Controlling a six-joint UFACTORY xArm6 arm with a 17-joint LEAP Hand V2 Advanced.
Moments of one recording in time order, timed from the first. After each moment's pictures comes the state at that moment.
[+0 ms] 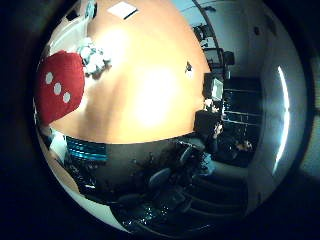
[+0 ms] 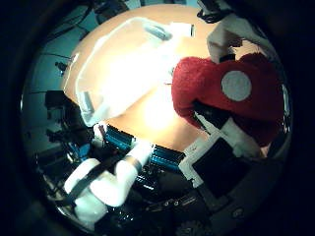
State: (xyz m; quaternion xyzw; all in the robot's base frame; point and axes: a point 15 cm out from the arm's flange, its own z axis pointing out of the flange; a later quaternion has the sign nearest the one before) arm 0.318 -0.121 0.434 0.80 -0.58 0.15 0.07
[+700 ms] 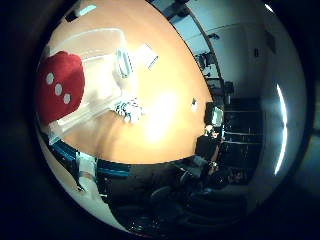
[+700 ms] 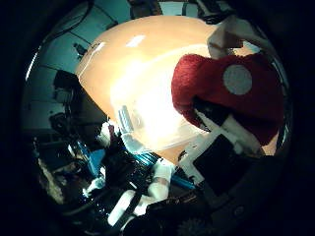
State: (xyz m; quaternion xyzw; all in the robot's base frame) arm 0.368 0.074 0.451 0.85 -0.50 0.14 0.01
